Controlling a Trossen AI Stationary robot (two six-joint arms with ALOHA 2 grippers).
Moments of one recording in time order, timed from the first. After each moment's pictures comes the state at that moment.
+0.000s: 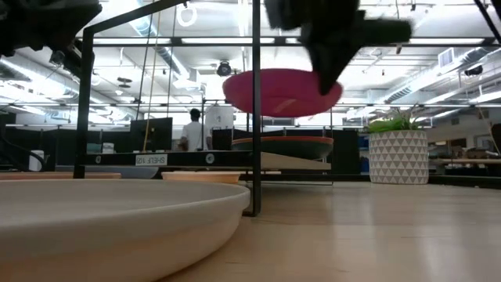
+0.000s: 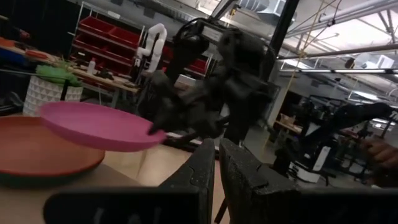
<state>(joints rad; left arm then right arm) -0.54 0.20 0.01 0.45 -0.48 -0.28 0.33 2.11 1.89 -1.57 0.59 -0.03</state>
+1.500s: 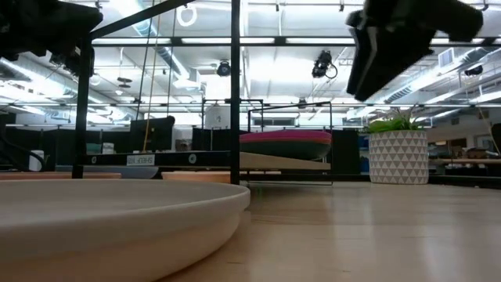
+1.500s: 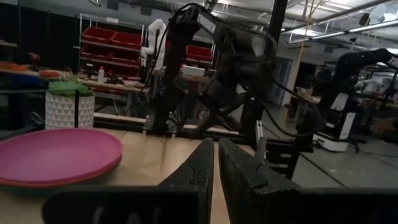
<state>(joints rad) -0.54 0.20 0.01 0.39 -0.48 -0.10 0.51 1.76 1.32 -1.02 0.65 0.49</state>
